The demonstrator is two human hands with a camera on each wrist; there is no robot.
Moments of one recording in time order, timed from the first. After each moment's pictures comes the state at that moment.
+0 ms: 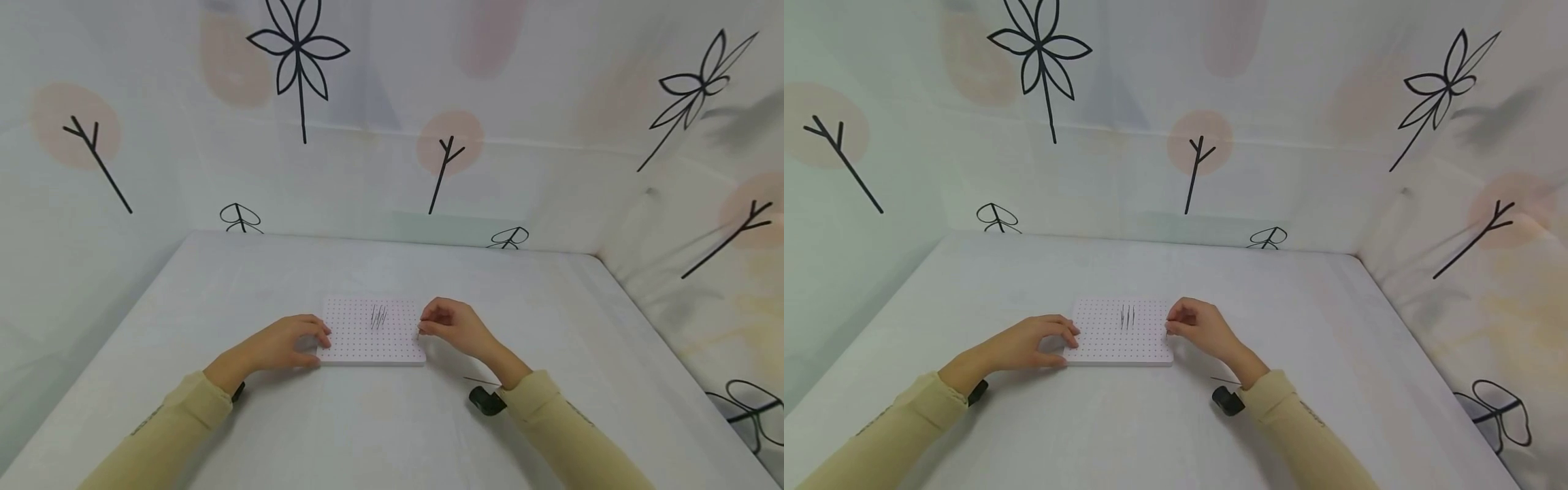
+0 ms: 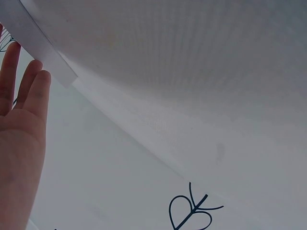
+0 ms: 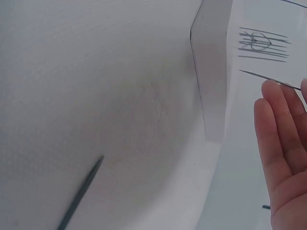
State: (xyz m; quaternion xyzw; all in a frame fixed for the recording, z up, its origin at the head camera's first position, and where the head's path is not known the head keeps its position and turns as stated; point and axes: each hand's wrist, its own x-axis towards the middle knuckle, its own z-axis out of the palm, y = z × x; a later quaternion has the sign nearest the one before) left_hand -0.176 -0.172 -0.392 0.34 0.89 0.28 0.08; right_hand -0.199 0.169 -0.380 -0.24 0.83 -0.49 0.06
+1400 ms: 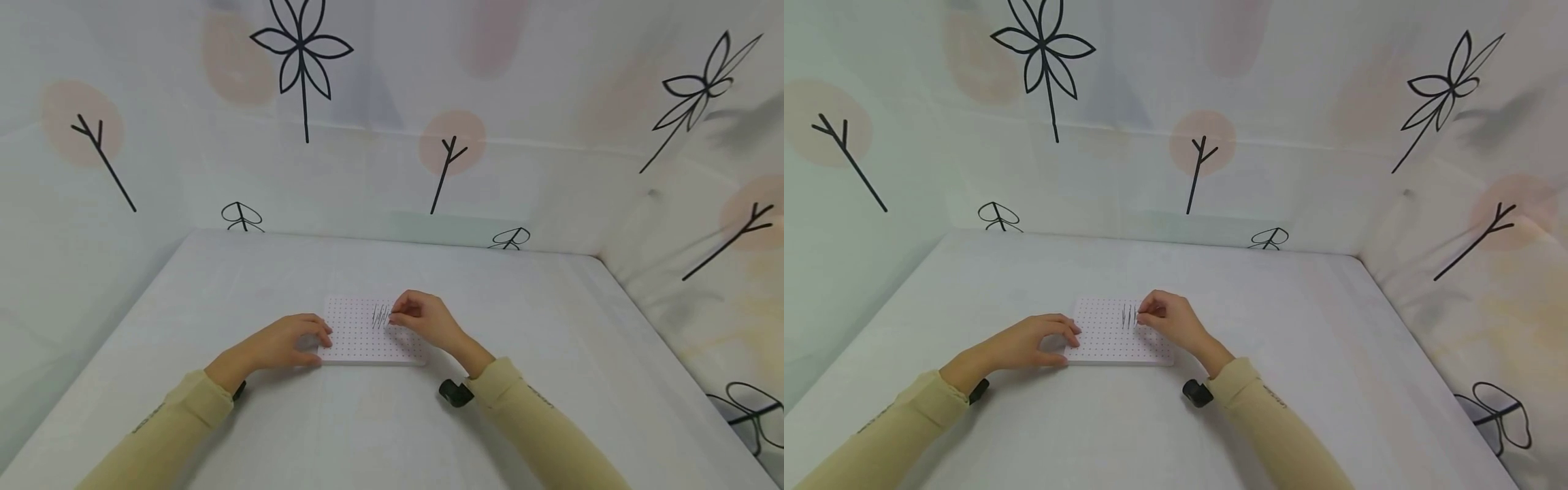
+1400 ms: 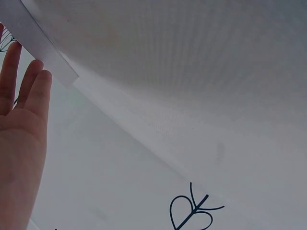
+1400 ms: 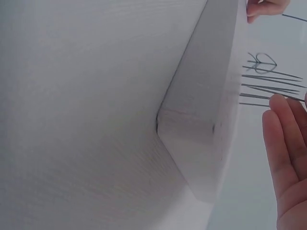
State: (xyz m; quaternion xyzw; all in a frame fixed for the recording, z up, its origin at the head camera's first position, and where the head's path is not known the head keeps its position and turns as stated) left_hand -0.178 -0.176 -0.395 0.35 0.89 0.29 0.07; right_hand -0.187 0.113 -0.348 -0.26 0.84 -0.47 0.04
